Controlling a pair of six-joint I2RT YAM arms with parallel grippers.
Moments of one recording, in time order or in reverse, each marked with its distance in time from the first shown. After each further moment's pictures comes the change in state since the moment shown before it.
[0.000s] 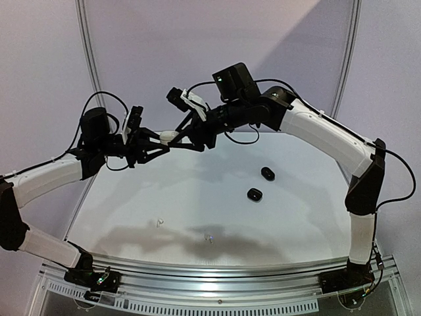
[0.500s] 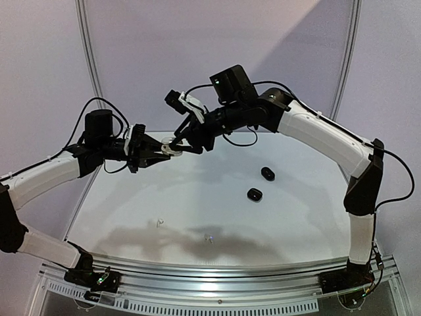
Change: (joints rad) left arm -0.013 -0.021 0.041 -0.307 -0.069 0.586; right arm 0.005 0.011 0.000 -0.003 0.012 0.030
